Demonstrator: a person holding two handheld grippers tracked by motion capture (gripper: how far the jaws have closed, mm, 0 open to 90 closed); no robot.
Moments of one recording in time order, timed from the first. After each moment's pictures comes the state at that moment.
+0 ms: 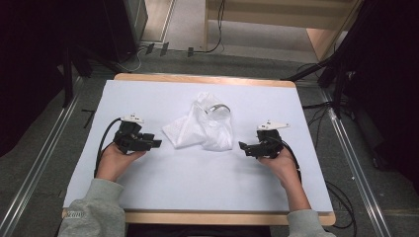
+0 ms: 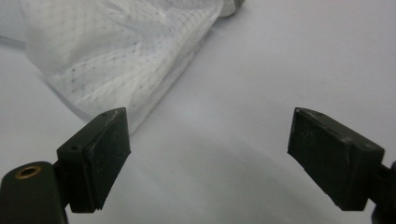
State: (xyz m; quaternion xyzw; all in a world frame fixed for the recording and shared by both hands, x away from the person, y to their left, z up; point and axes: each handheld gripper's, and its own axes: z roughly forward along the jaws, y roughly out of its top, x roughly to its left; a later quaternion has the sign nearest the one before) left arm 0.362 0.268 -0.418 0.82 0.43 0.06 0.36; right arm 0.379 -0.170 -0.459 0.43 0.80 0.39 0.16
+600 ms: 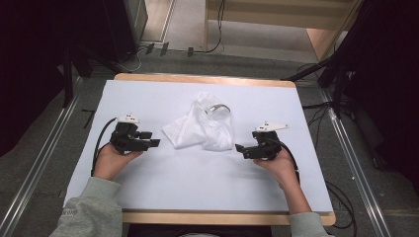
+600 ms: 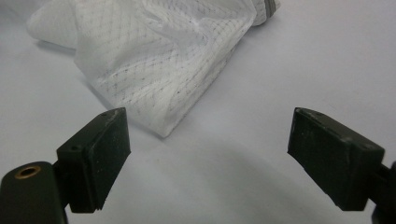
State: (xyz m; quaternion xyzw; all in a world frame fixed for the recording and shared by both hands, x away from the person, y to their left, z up) left arm 0.361 0.275 -0.419 0.82 0.43 0.07 0.38; right arm 0.372 -0.165 -0.454 0.41 0.80 0.42 0.13
